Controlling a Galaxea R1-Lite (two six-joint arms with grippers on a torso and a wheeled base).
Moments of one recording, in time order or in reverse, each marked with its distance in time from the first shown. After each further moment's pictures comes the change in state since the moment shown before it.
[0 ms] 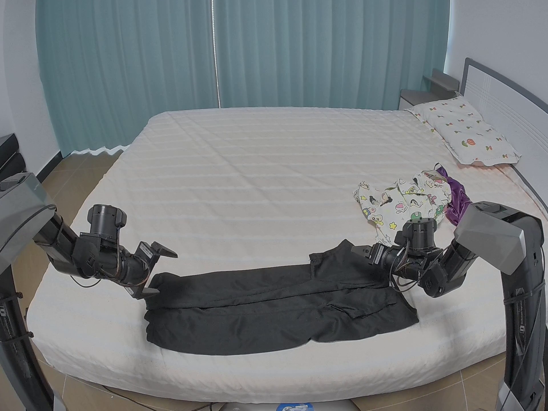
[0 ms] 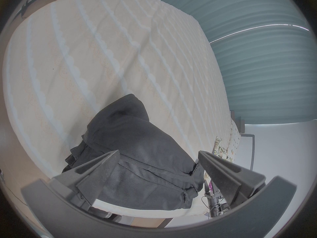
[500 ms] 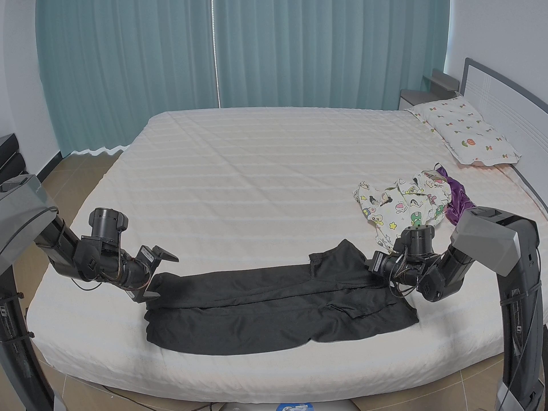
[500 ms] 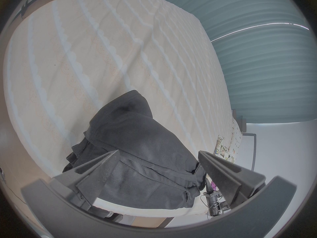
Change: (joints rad) left arm -0.004 0.004 0.014 -0.003 0.003 0.002; right arm -0.009 0.023 0.021 -0.004 -0.004 -0.020
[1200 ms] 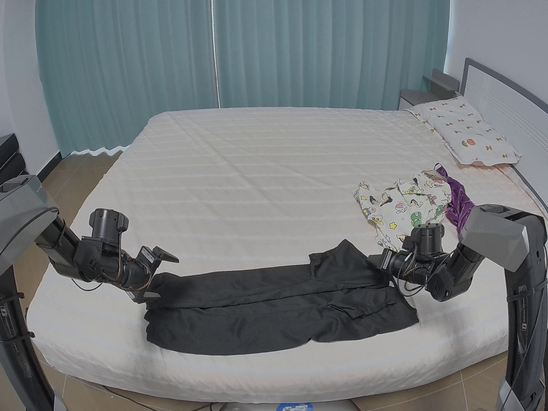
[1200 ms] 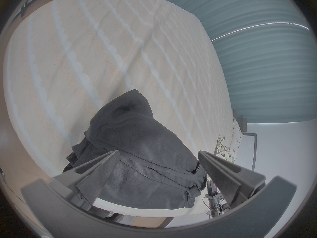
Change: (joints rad) left arm -0.001 0.003 0.000 0.000 0.001 0.003; right arm -0.022 -0.028 0.049 -0.040 0.013 0.011
